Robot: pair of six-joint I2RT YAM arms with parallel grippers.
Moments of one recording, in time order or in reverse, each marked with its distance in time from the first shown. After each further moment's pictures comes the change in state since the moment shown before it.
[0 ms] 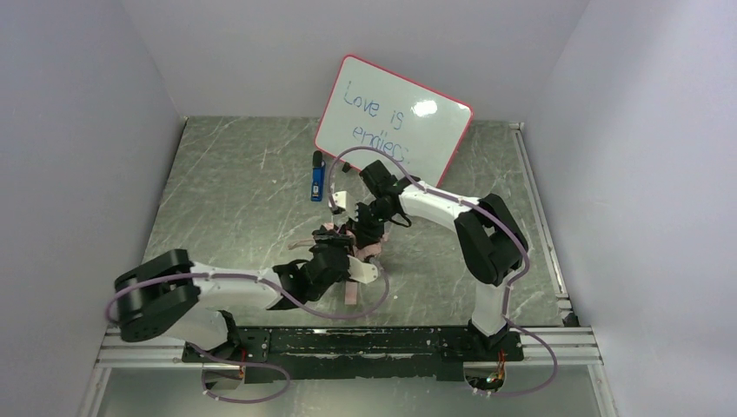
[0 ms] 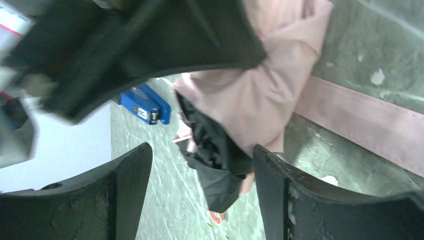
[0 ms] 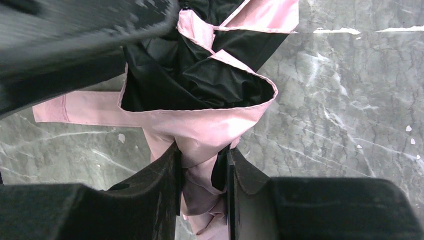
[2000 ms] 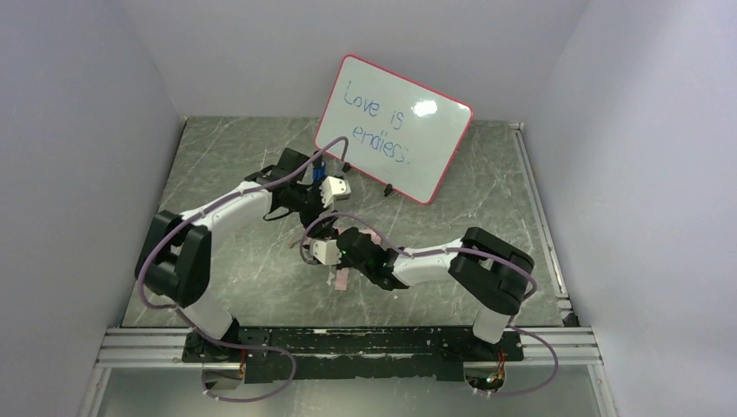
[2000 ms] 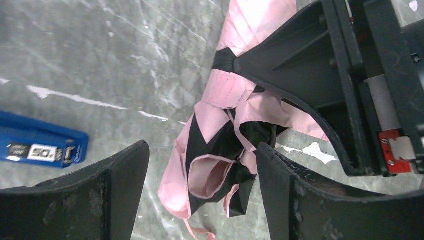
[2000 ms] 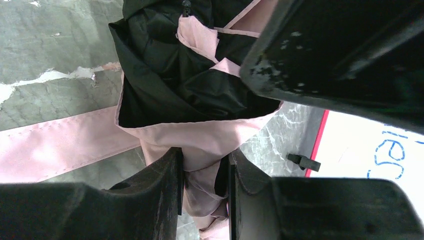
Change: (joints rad) left arm 0.690 0.165 0.578 -0.773 1.143 -0.077; right arm 0.408 -0.144 -0.512 0.857 0.892 0.000
